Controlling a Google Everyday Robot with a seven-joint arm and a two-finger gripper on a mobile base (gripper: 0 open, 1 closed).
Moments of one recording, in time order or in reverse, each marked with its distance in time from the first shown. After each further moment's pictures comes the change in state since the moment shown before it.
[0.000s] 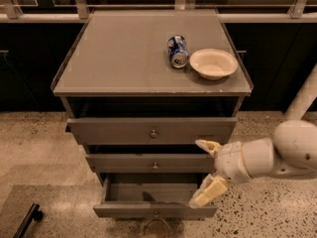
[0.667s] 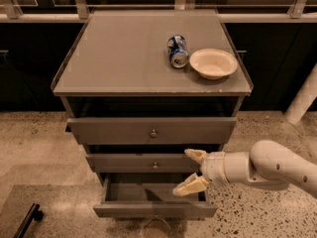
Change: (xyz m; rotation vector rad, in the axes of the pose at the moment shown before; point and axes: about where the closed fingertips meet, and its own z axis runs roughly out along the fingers) arm 0.051 -0.042 0.081 0.061 -0.108 0.107
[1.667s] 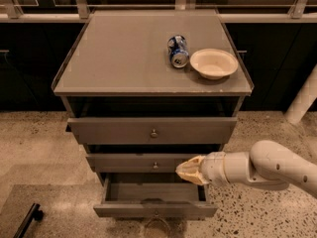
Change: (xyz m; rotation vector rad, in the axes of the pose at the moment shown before) arm 0.000 0.000 0.000 0.000 0.000 0.000
